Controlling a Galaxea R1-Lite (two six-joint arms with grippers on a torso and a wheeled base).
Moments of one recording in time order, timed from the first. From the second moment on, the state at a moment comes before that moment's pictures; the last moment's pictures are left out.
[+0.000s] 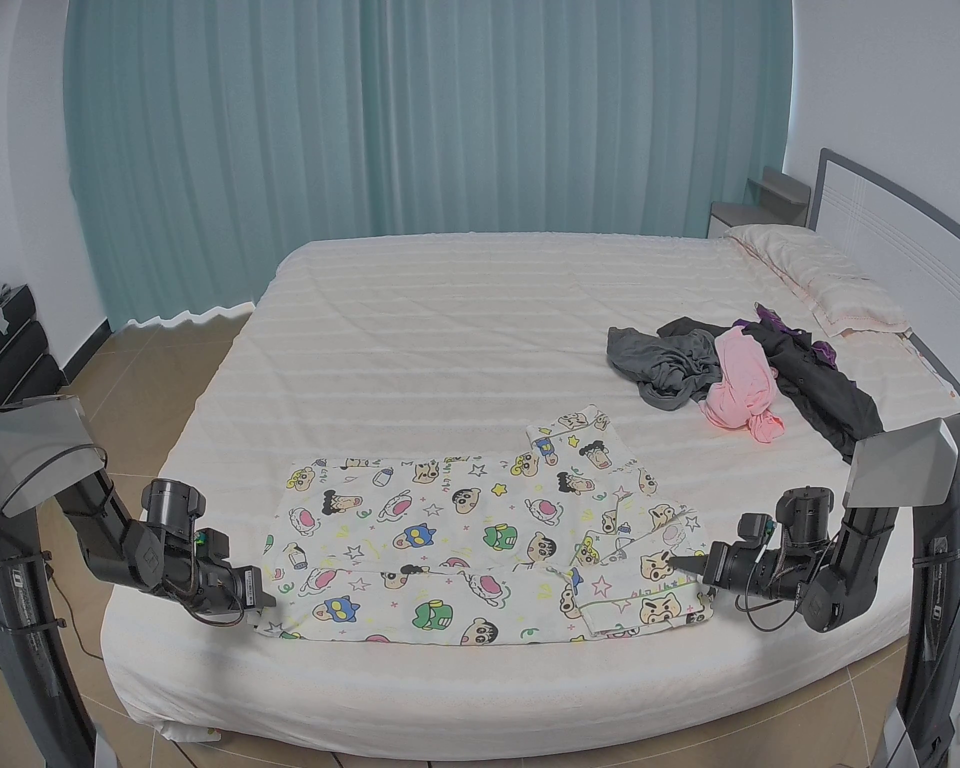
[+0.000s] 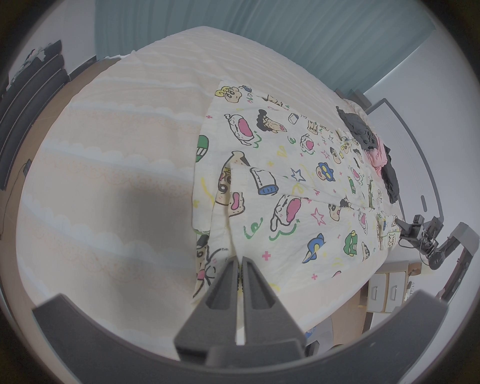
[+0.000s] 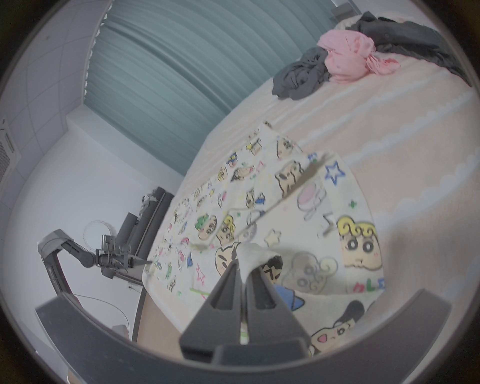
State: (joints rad) left arm 0.09 2.21 -0.69 -0.44 -0.38 -0.12; right arm 0.08 2.41 -0.53 -1.34 0.58 0.49
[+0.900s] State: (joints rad) left arm 0.10 2.20 -0.74 -0.42 -0.32 -0.13; right arm 0.09 2.44 -0.54 -1.37 0.57 0.54
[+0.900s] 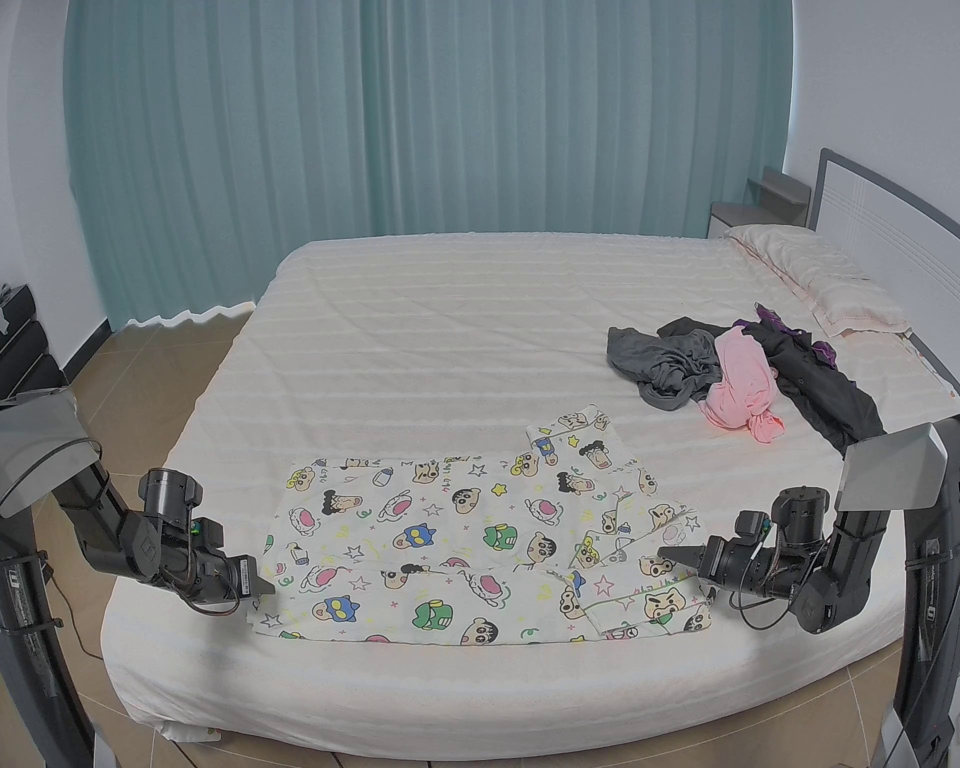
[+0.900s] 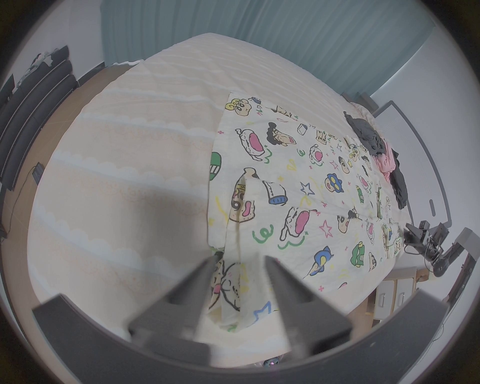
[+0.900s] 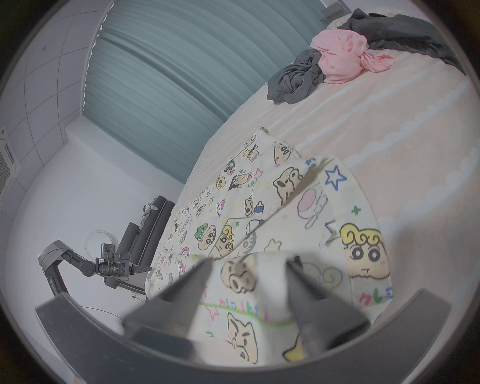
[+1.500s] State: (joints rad) left arm 0.07 2.25 -0.80 -0.54 -0.54 -0.21; right arm 0.10 2.44 -0.44 -1.47 0.57 0.55
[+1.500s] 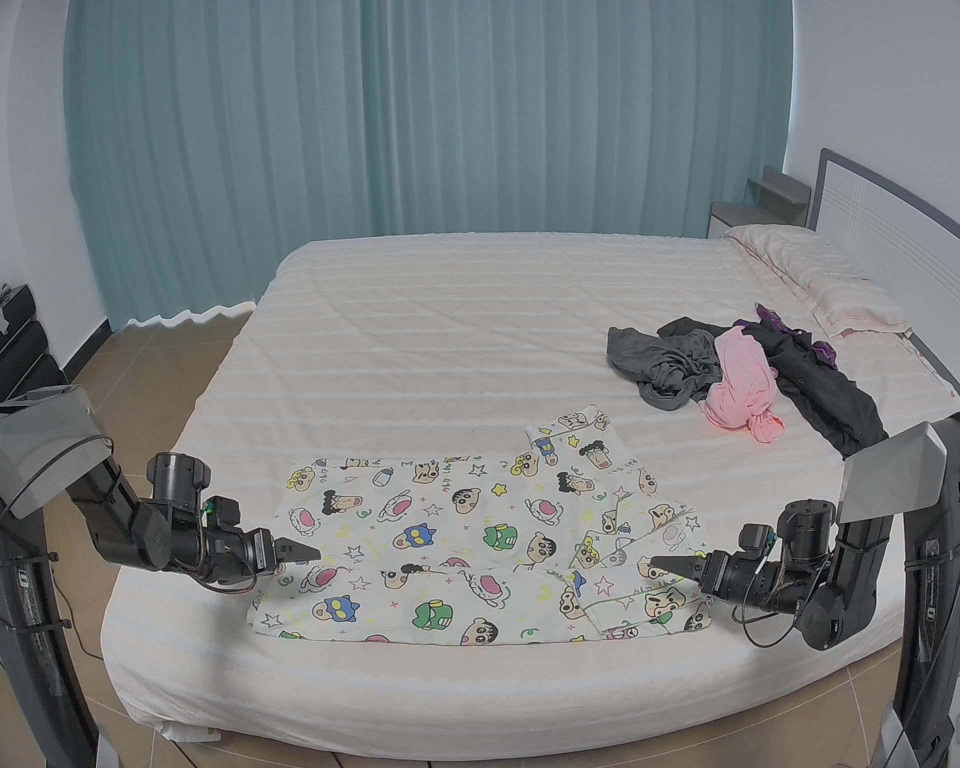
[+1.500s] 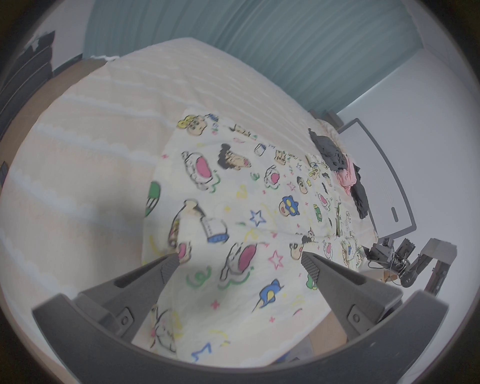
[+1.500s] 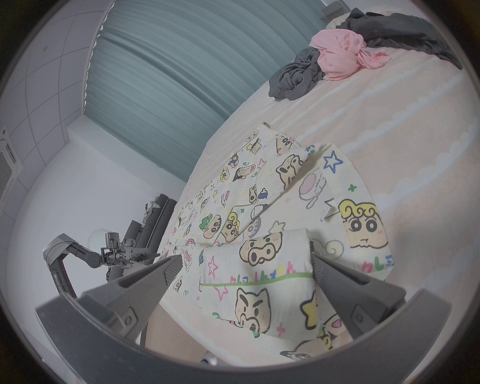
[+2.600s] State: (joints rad) left arm 0.04 2.32 -0.78 -0.55 -0.31 -0.22; right arm 0.12 2.44 -0.41 -1.51 0.57 0.56
